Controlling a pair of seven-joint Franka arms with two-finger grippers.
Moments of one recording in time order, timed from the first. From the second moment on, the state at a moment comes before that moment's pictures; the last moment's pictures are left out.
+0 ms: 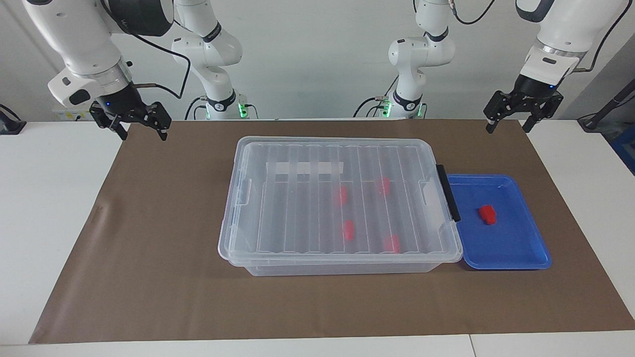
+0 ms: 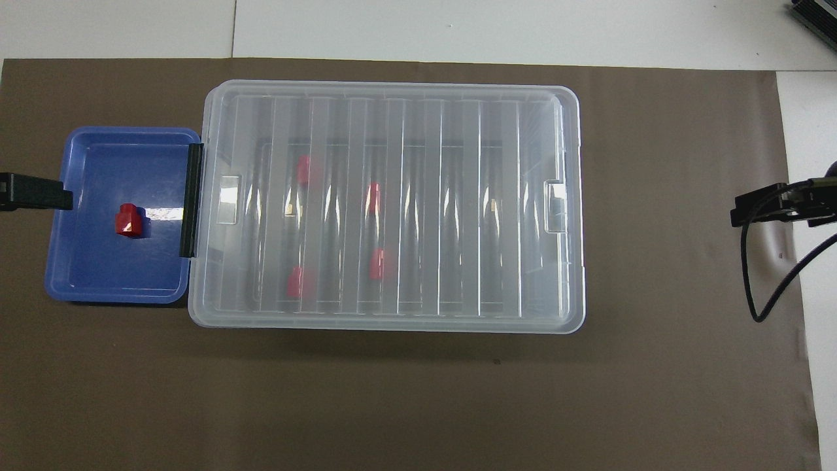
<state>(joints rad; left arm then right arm) -0.01 -0.08 0.00 -1.64 -0.02 1.68 0.04 0.04 0.00 -0.07 -1.57 -0.03 1.54 -0.01</state>
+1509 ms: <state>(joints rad) 0.09 0.00 0.02 -1.89 -0.02 2.15 0.06 0.23 0.12 -0.05 -1.86 0.07 2.09 0.08</state>
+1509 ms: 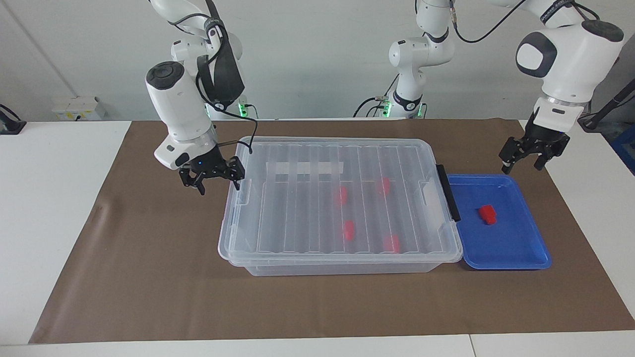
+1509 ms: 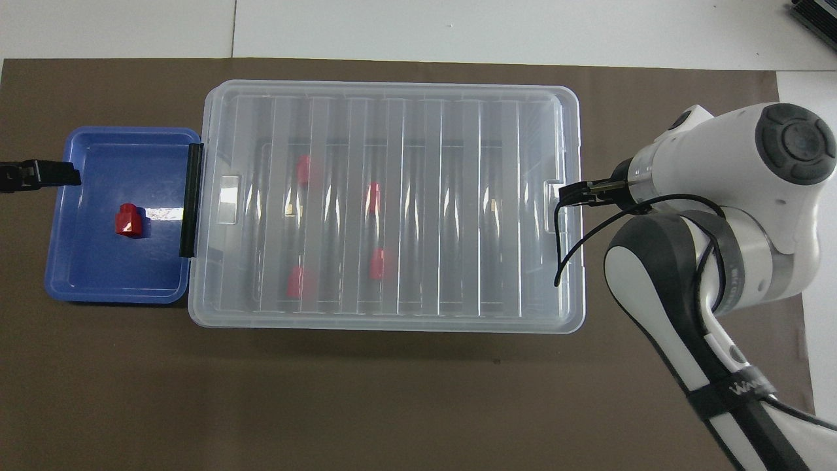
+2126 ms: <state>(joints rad) 0.16 0.16 0.02 -2.15 -0.02 2.58 0.10 0.23 0.14 -0.05 -1.87 -0.01 2.11 0.09</state>
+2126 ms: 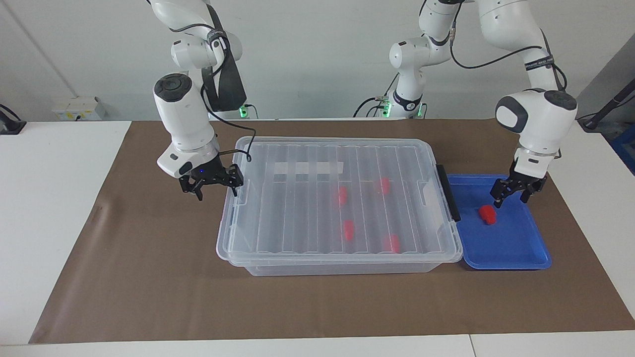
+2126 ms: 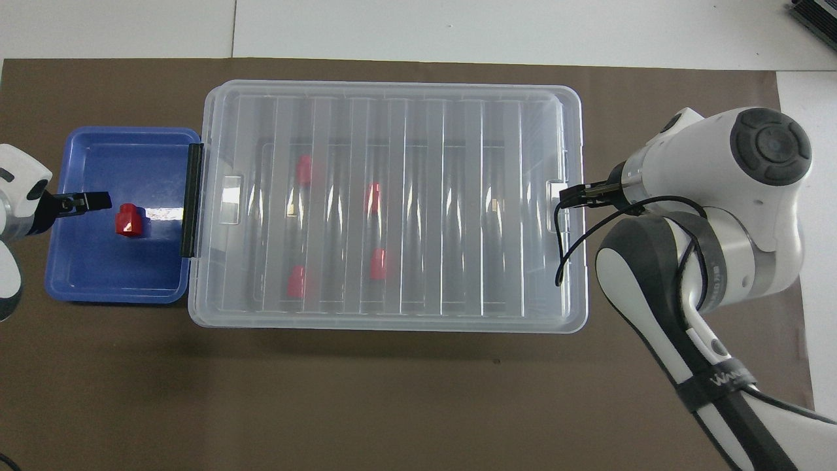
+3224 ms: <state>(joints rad) 0.16 0.25 0.00 -2.16 -0.02 2.61 -0.01 0.17 0.14 -0.06 -1.87 -0.11 2.11 0.09</state>
